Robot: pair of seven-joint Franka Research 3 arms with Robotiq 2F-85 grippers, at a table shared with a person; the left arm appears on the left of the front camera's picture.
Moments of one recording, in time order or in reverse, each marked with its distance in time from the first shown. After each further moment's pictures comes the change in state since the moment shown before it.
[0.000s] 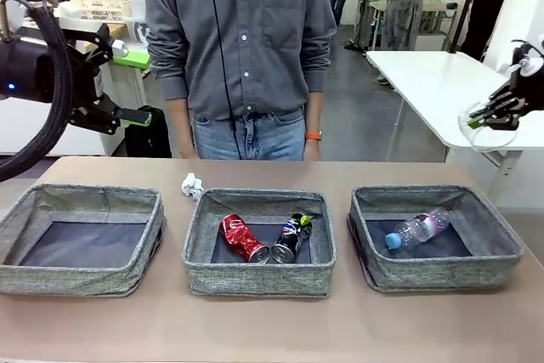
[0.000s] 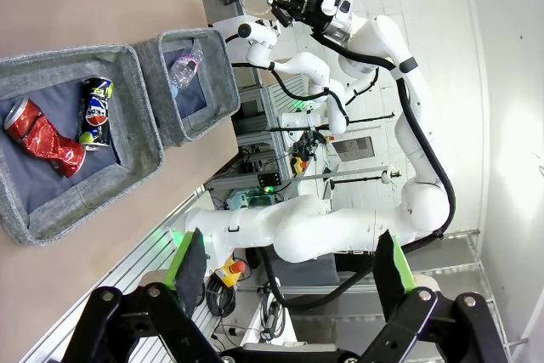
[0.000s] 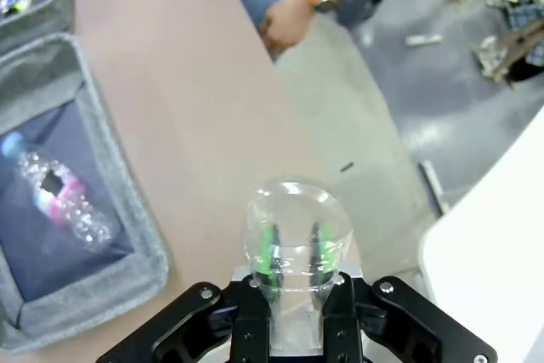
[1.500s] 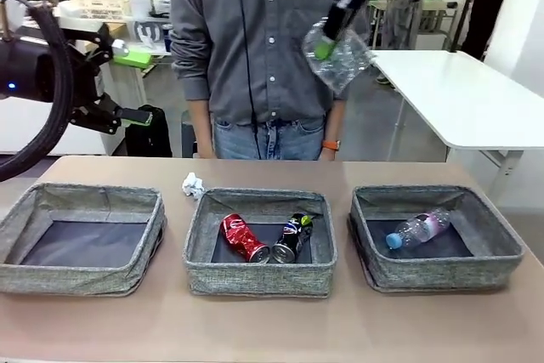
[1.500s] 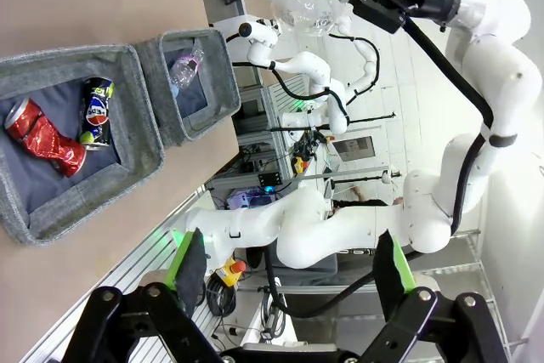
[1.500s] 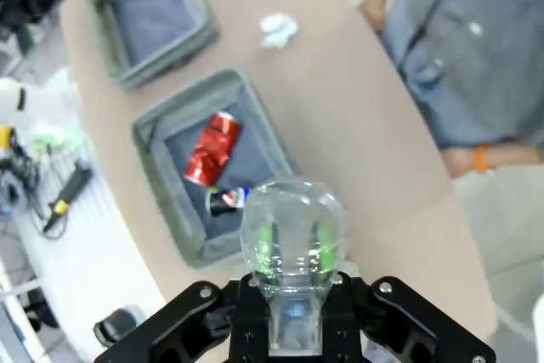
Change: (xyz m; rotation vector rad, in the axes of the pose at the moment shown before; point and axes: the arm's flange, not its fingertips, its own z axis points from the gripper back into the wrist) left arm 0.000 0.000 -0.001 0.002 0.001 0.000; right arm 0.395 0.095 0.020 0.359 0.208 -0.259
